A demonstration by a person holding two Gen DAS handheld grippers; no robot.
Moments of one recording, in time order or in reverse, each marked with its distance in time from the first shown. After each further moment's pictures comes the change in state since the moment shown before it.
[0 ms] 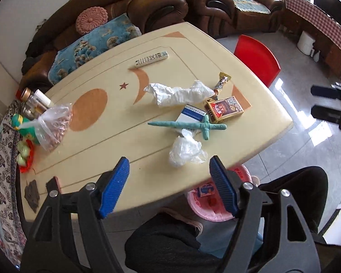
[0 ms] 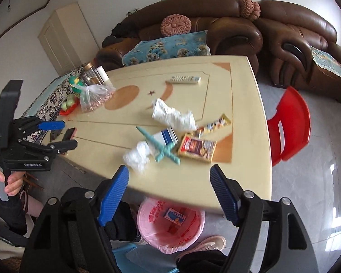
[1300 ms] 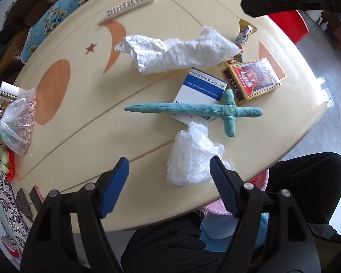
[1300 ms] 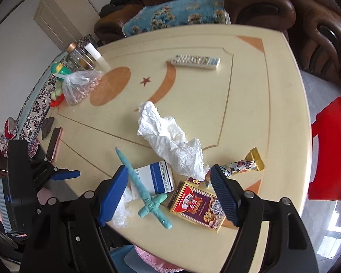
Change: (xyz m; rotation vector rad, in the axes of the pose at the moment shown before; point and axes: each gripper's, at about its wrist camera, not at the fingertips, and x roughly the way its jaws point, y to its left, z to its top) left arm 0.169 -0.001 0.032 0.056 0.323 -0.040; right arm 0.216 -0.038 0.109 -0.012 0.275 0.071
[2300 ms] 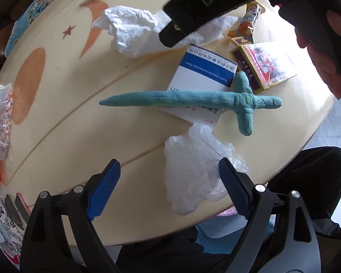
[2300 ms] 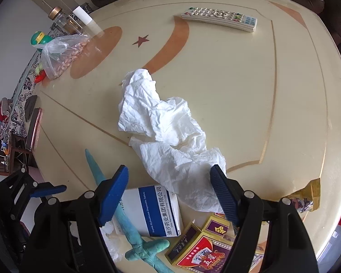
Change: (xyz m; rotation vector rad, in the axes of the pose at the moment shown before) left arm 0.057 0.006 0.007 0.015 0.069 -0.090; right arm 0.135 0.016 0.031 -0.050 0.188 -0.005
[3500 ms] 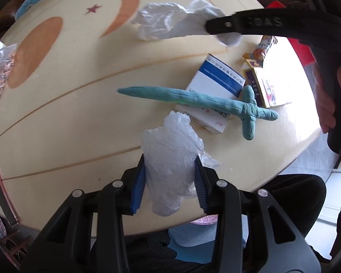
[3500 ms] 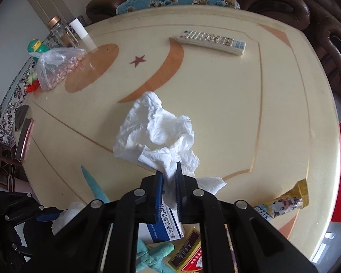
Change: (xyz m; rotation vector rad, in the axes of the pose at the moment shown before) left arm -0.009 0.035 -0.023 -0.211 -0.070 -0.123; right arm -0.027 0.017 -0.009 0.002 -0.156 -0.107
